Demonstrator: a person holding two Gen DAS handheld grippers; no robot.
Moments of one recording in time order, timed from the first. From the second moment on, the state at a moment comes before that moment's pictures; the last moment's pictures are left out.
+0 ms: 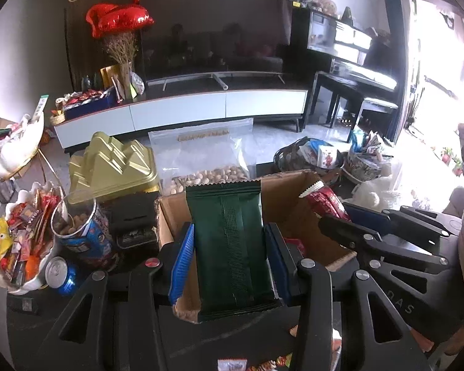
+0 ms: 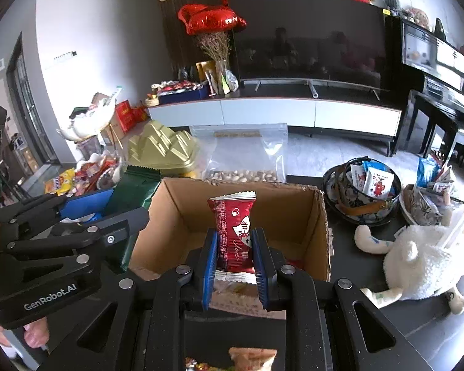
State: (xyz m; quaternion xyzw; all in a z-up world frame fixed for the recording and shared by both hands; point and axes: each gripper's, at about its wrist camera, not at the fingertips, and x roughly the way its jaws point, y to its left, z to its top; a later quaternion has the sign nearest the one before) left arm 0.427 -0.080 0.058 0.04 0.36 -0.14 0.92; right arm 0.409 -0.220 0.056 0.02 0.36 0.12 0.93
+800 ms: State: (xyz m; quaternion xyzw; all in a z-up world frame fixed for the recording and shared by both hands) left arm 0.333 -0.085 0.079 0.06 0.31 -0.13 0.94; right arm 0.313 -0.242 0.074 0.03 0.31 0.09 0.94
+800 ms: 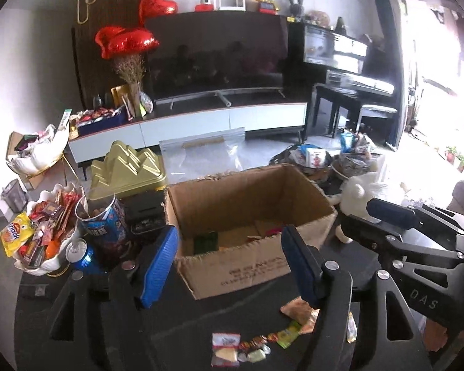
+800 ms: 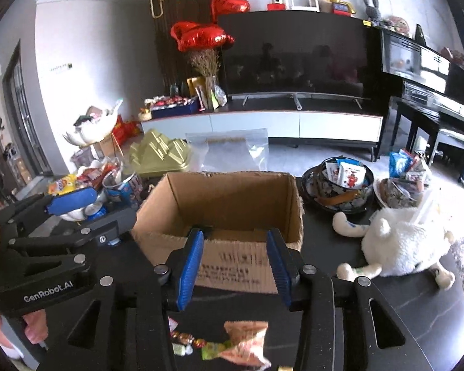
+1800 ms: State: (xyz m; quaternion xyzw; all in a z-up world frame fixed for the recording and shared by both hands) left arm 0.221 -0.137 0.030 0.08 0.32 -0.21 0.92; right arm 0.194 -0.299 0.022 0.06 0.32 0.05 0.94
